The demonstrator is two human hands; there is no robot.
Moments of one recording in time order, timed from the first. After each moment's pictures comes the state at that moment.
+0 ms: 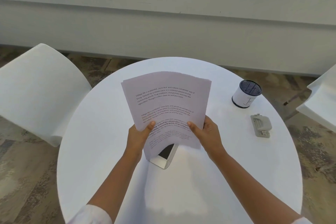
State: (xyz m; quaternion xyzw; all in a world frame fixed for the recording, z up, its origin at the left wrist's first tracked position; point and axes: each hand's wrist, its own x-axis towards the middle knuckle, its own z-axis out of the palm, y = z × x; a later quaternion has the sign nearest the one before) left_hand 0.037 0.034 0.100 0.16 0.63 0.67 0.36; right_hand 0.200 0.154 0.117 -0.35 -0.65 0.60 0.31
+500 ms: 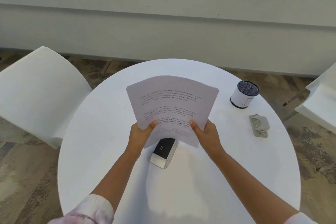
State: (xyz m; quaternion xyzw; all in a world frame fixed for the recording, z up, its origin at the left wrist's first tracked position) left_hand 0.034 0.045 0.097 0.20 0.68 0.63 0.33; right_hand 0.202 0.156 0.111 -0.38 -0.68 0.56 0.29
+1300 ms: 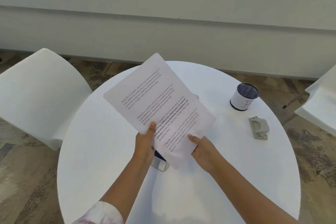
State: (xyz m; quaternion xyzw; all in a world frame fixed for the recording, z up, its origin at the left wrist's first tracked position) left_hand 0.060 0.052 0.094 0.02 0.48 0.77 0.42; right_hand 0.206 0.147 0.084 -0.41 -0.28 0.84 0.22
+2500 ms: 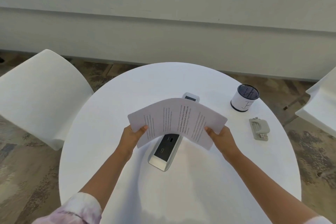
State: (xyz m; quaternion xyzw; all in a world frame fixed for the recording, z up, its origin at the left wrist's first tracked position) left_hand 0.009 0.025 0.093 0.22 0.68 0.60 0.37; right_hand 0.237 0.183 0.108 -0.42 -0.64 0.58 0.27
